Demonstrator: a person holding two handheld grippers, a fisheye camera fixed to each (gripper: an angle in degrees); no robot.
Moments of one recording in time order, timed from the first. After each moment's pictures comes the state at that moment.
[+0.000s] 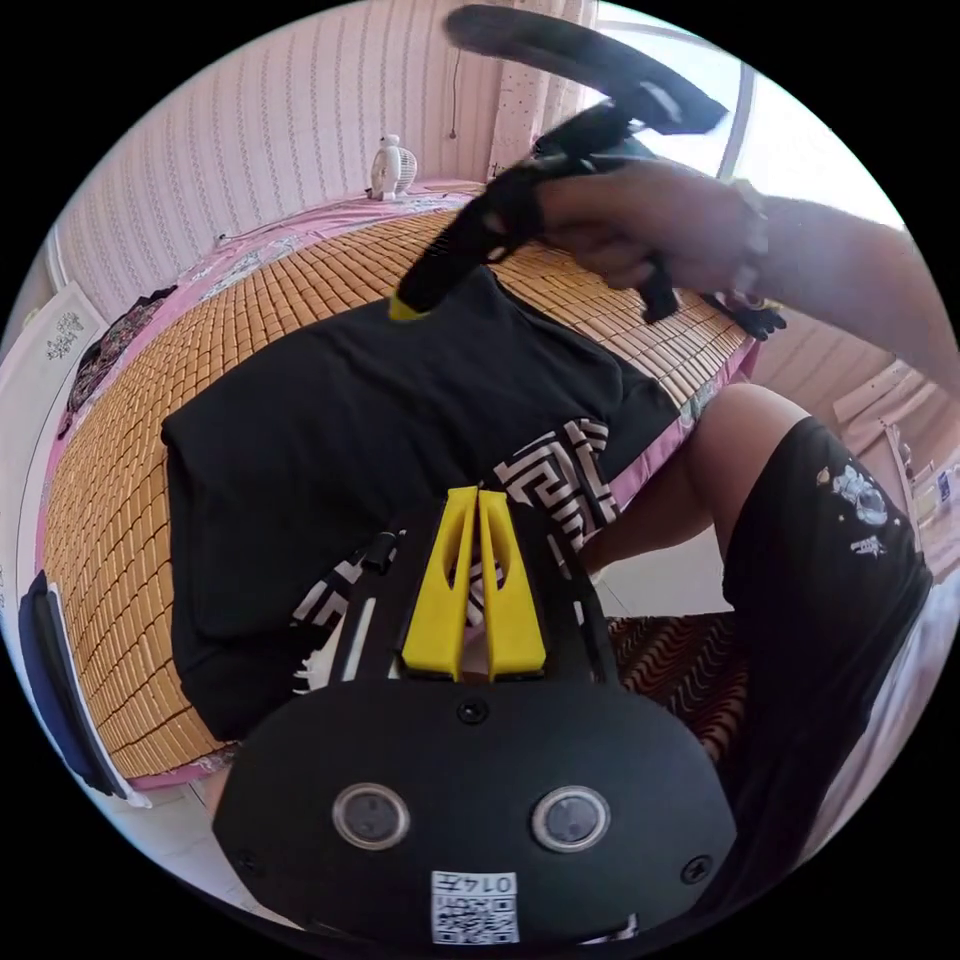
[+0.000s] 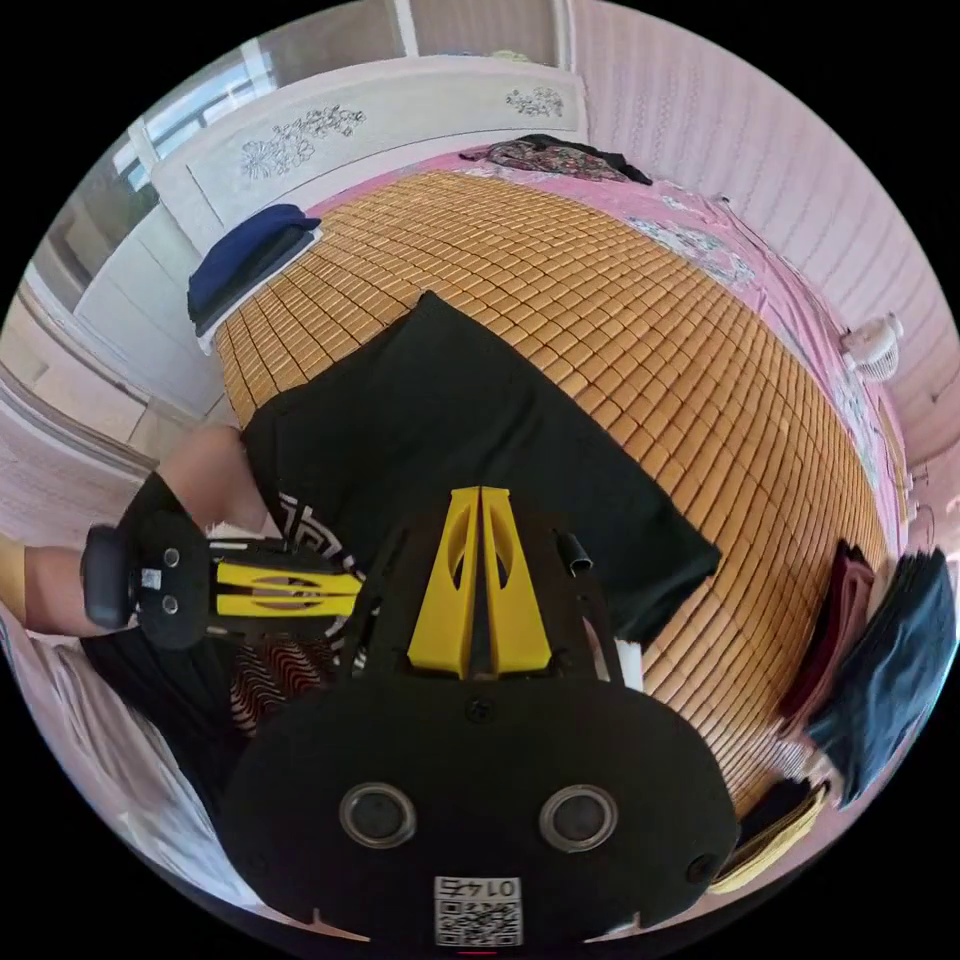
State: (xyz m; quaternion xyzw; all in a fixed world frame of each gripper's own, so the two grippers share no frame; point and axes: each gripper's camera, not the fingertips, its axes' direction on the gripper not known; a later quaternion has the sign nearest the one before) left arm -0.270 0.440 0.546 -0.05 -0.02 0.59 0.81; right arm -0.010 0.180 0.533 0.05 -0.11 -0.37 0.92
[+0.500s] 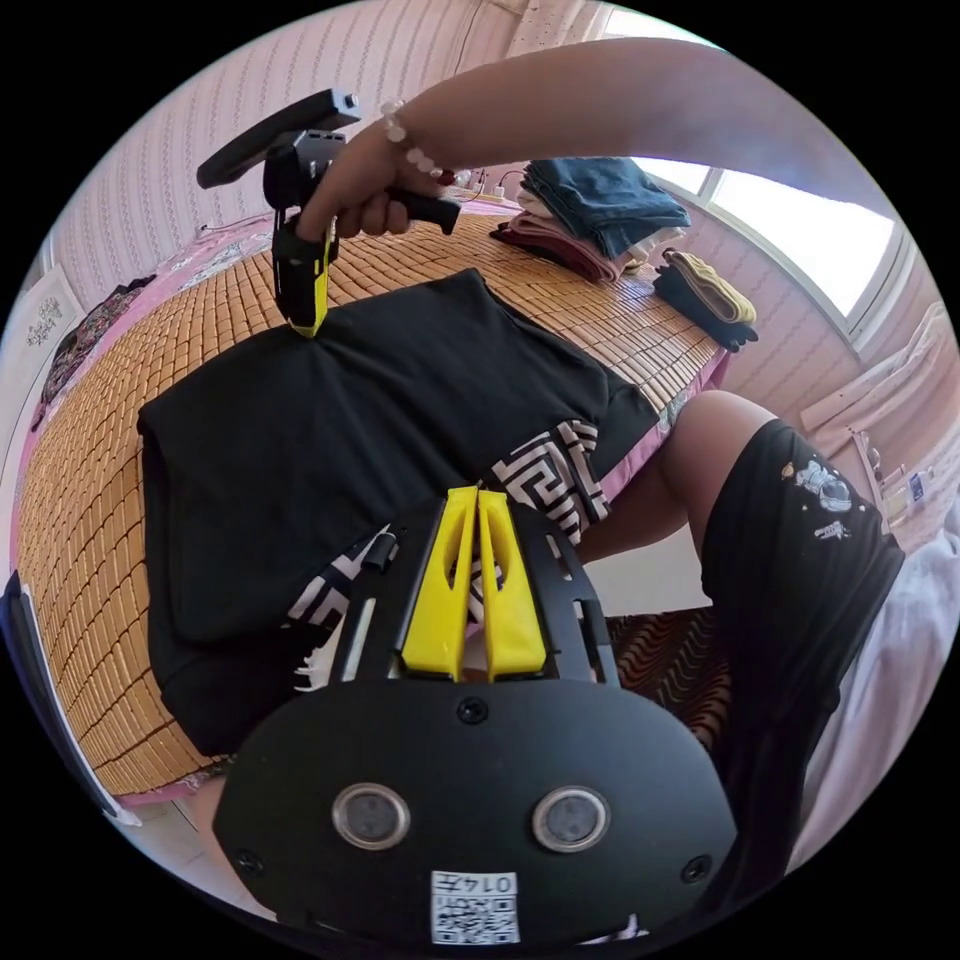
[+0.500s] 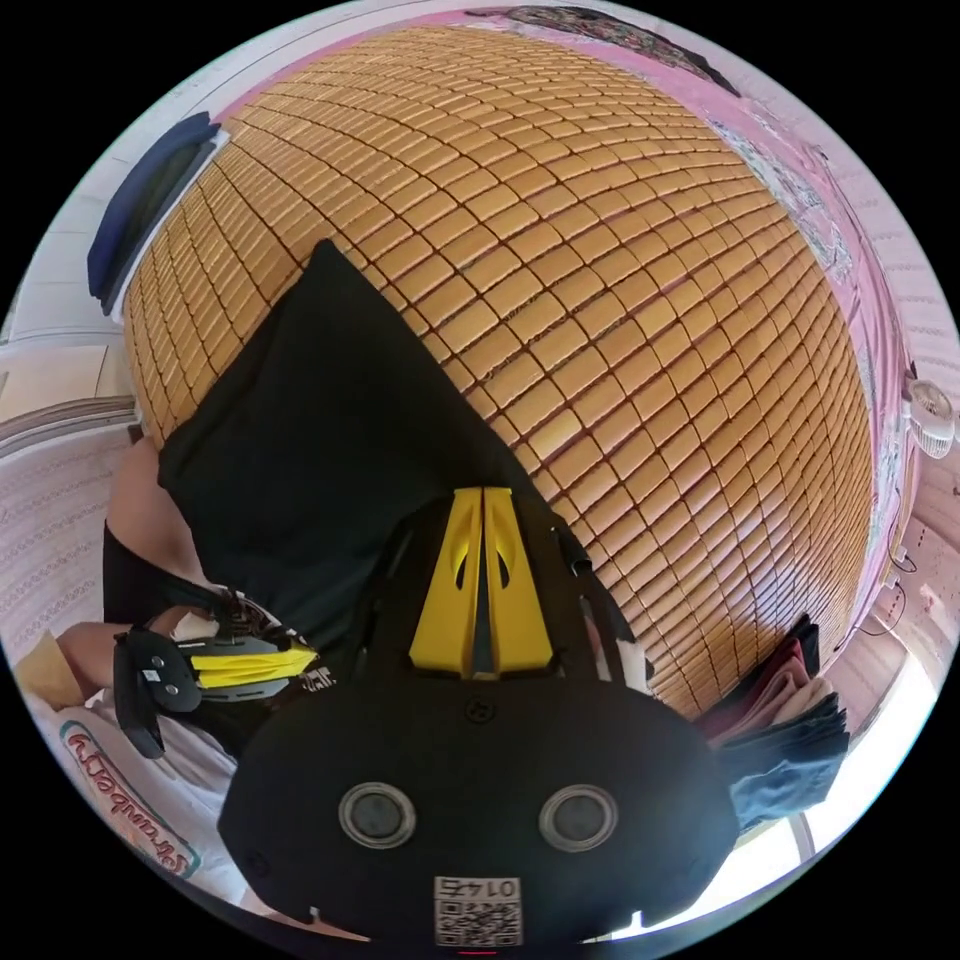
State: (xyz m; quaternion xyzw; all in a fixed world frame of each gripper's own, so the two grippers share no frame) left arm -0.277 0.442 0.575 -0.07 0.03 0.58 0.81; right arm -0.086 0.037 0.606 -0.16 -0.02 -0.40 0.90
